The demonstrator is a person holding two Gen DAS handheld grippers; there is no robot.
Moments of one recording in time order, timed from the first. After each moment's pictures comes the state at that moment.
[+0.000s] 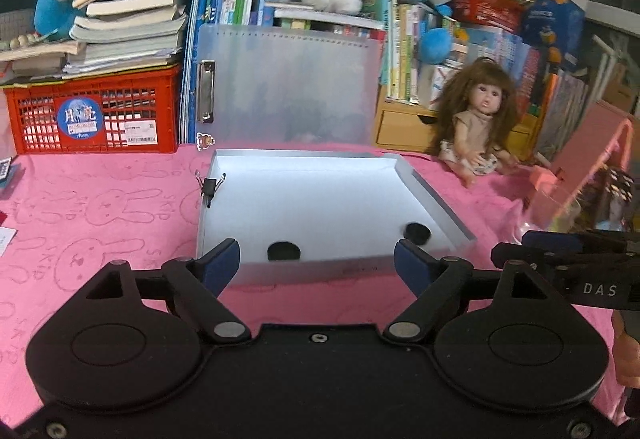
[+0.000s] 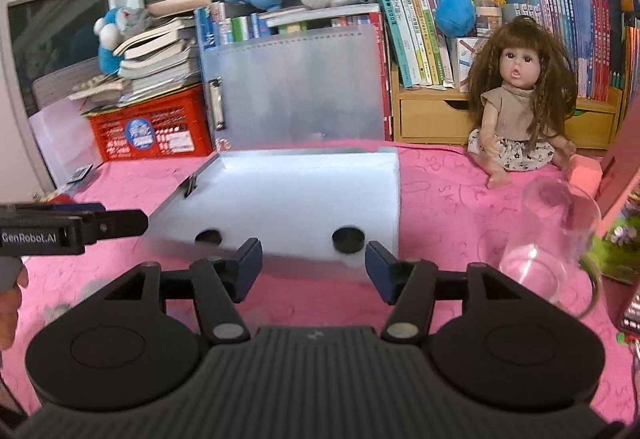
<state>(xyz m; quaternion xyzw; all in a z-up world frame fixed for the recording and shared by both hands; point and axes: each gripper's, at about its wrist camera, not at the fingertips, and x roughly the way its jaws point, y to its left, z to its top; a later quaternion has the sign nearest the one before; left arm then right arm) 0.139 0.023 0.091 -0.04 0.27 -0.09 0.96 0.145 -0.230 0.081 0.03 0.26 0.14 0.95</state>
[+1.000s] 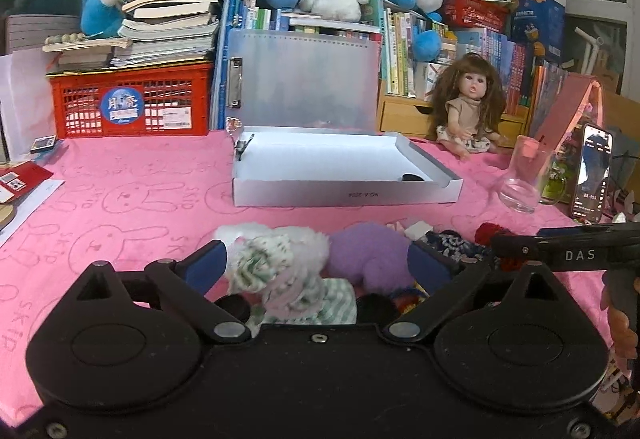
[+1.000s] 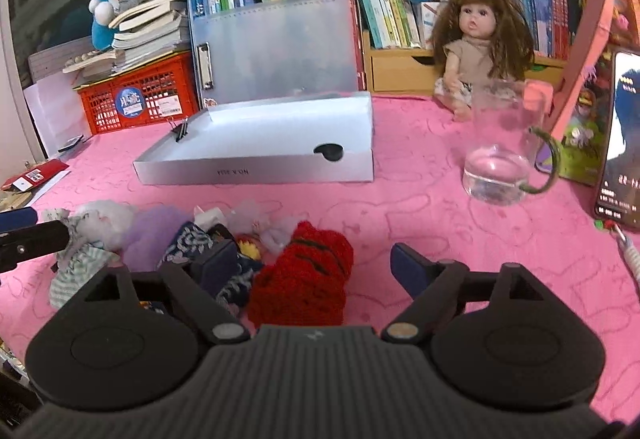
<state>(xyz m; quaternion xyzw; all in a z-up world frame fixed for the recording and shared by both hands) 0.013 0.036 0.043 -0.03 0.23 -0.07 0.97 0.073 -0.236 0.029 0.04 0.28 0.09 0.96</state>
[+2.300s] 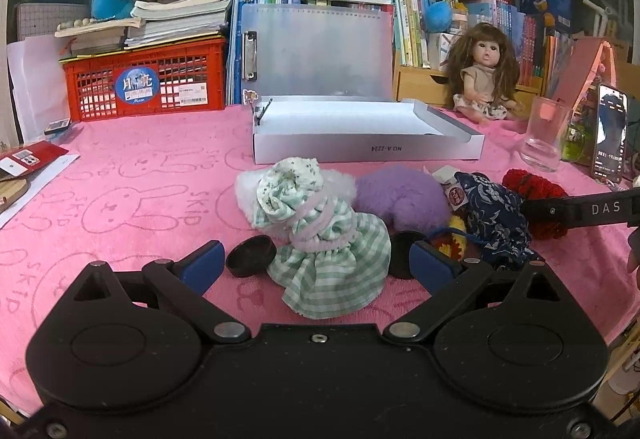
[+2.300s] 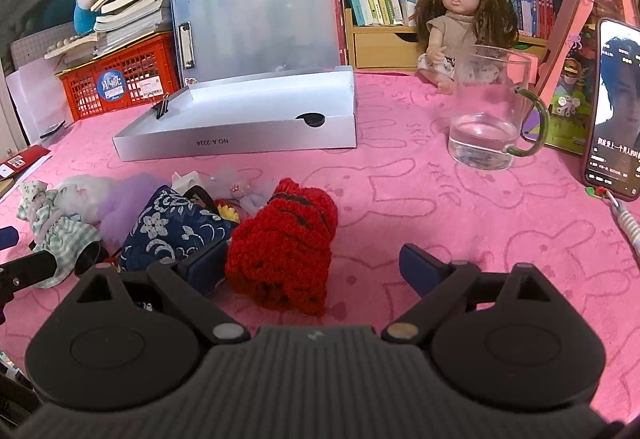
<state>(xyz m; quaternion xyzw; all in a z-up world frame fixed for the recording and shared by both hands) 0.004 0.040 0.002 0.00 0.24 -0.05 0.97 0.069 -0.234 0.011 0.04 0.29 0.07 0.95</state>
